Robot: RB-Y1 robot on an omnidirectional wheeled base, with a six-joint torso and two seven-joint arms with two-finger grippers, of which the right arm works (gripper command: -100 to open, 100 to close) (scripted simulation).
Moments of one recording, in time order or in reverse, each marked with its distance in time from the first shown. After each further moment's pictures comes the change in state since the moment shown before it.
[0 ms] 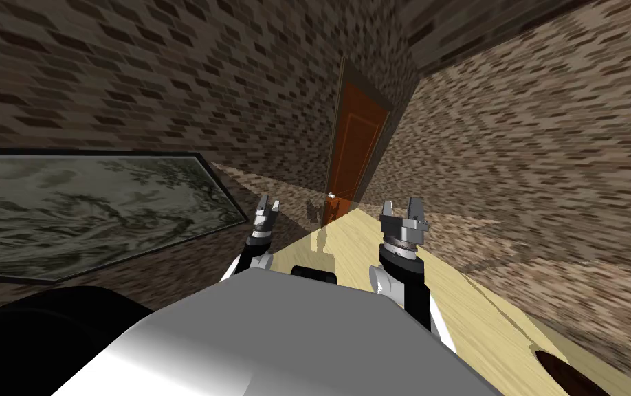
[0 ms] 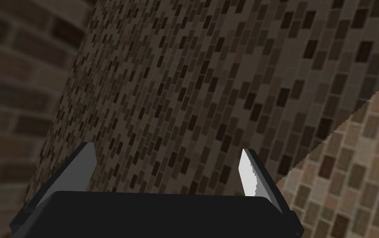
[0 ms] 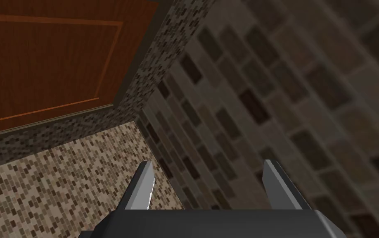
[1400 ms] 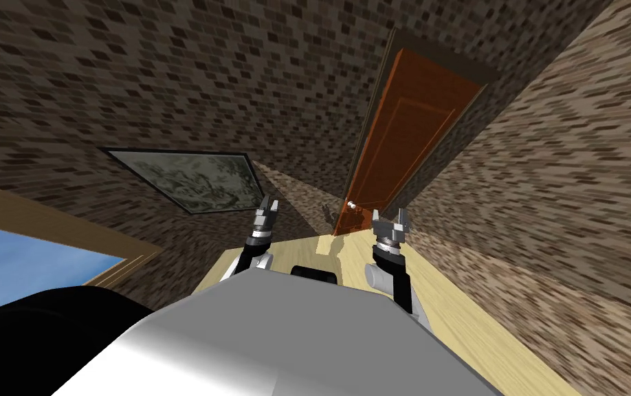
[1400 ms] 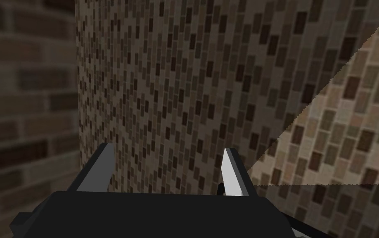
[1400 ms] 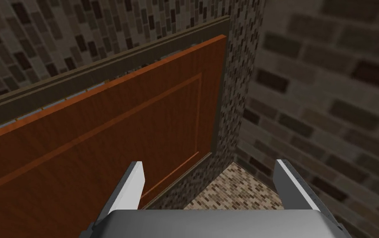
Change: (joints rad) arm -0.067 -0.046 -0.034 0.266 -0.177 -0.061 -0.172
